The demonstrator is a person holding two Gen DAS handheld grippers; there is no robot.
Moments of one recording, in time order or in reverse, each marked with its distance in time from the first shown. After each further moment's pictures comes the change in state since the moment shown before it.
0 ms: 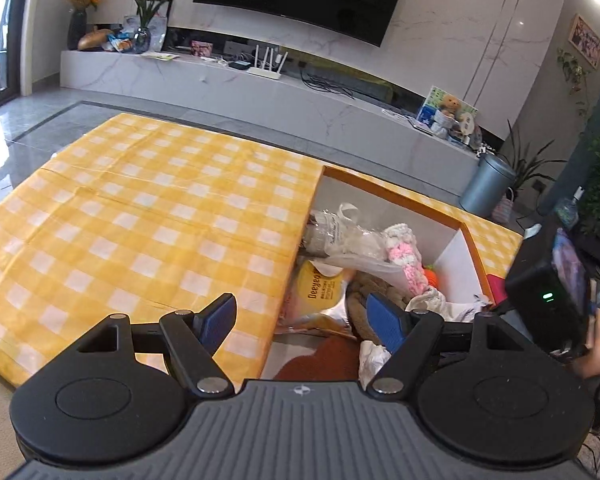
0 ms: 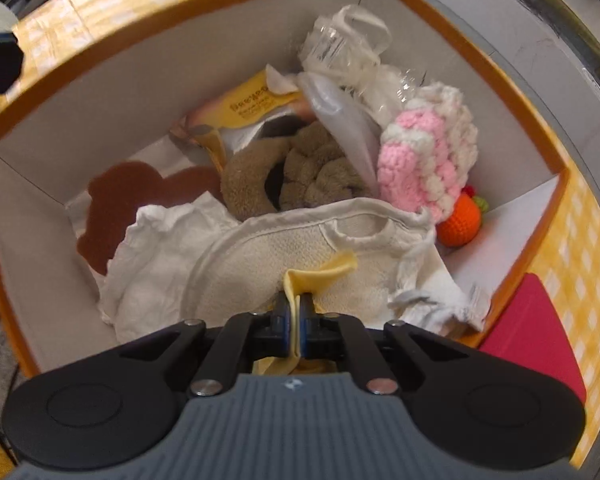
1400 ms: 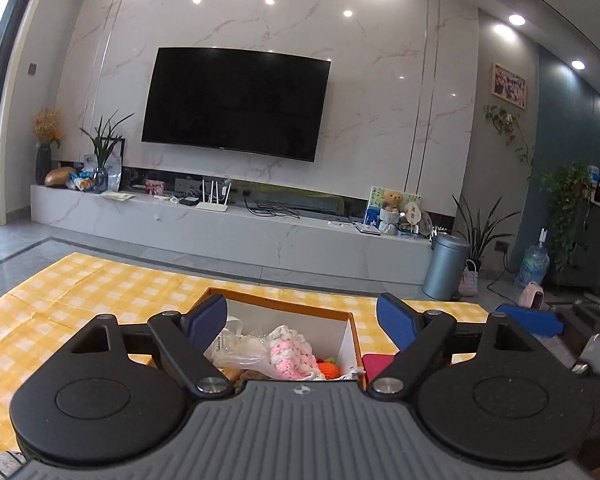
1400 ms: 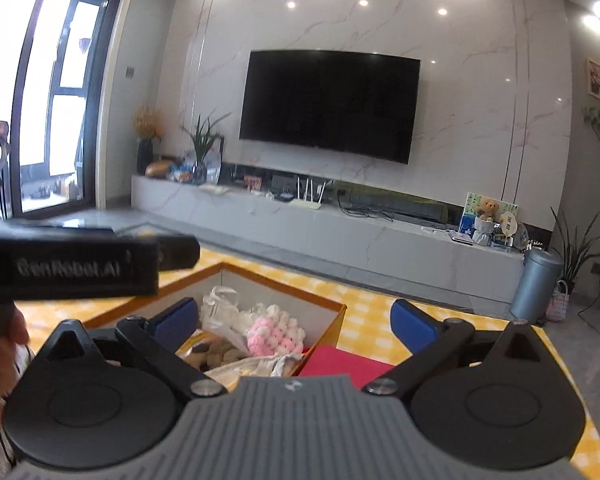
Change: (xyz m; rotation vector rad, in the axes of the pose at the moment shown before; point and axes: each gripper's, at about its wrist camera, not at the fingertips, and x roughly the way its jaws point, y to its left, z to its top) left arm -0.047 -0.132 -0.032 0.193 -0.416 -0.035; right arm -0.168 0.004 -0.169 0.375 -0.953 -0.264
